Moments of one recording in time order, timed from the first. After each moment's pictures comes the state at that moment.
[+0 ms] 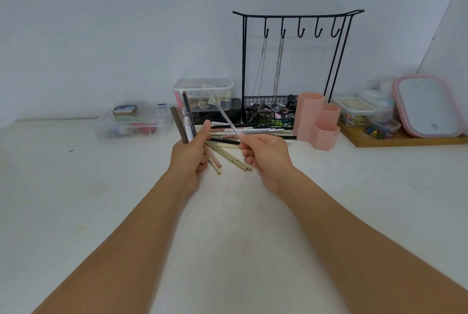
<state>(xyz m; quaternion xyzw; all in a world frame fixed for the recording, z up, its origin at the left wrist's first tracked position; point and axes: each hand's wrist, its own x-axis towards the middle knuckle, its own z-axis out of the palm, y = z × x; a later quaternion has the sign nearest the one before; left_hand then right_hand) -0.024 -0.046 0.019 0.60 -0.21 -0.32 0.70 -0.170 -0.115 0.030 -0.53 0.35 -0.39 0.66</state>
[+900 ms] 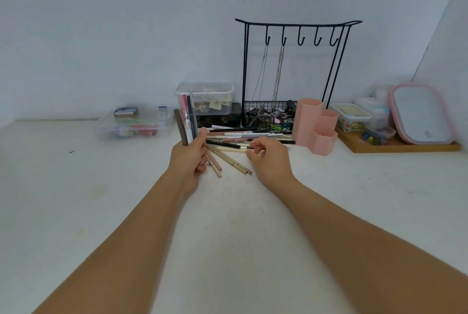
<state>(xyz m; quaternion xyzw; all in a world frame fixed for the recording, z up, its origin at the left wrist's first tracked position) -0.017 -0.043 0.020 0.57 -0.21 -0.35 0.71 -0.168 -0.156 -0.009 -0.79 0.39 -0.40 0.25</state>
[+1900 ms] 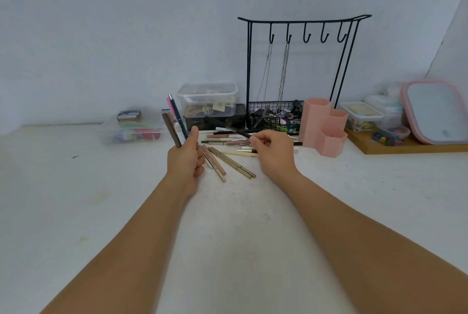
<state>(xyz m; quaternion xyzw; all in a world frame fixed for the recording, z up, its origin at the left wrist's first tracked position) -0.006 -0.051 0.019 0.57 -0.14 -0.32 0.74 -0.150 -0.172 0.004 -0.75 0.37 -0.45 0.31</state>
